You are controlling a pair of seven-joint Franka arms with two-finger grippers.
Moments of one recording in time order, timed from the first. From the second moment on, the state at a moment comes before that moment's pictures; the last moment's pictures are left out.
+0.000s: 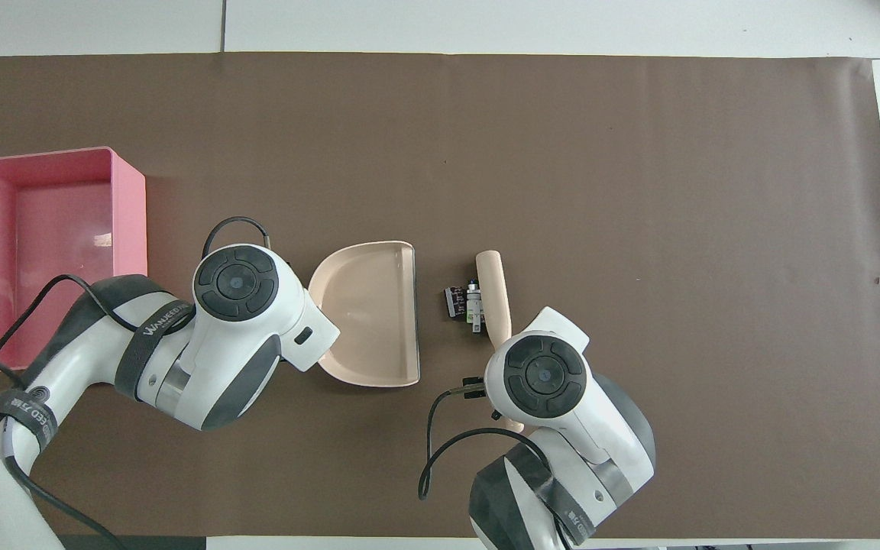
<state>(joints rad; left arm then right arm) -0.47 0.05 -0.04 -2.21 0.15 2.15 1.00 0.65 0.00 0.03 -2.29 0.05 2.20 0.55</state>
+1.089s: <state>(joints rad) -0.47 0.05 -0.04 -2.21 0.19 2.15 1.03 0.72 0.17 0.09 -2.04 0.26 2.26 0.58</state>
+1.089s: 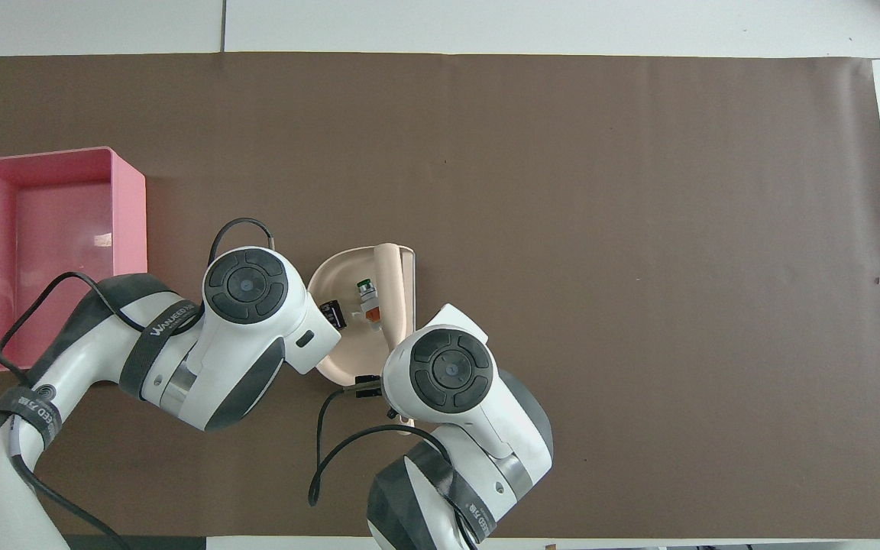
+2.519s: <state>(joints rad) -0.15 -0.06 -0.02 -2.15 0.02 2.06 1.46 -0.07 -0.11 0.06 -2.09 0.09 1.82 -0.02</state>
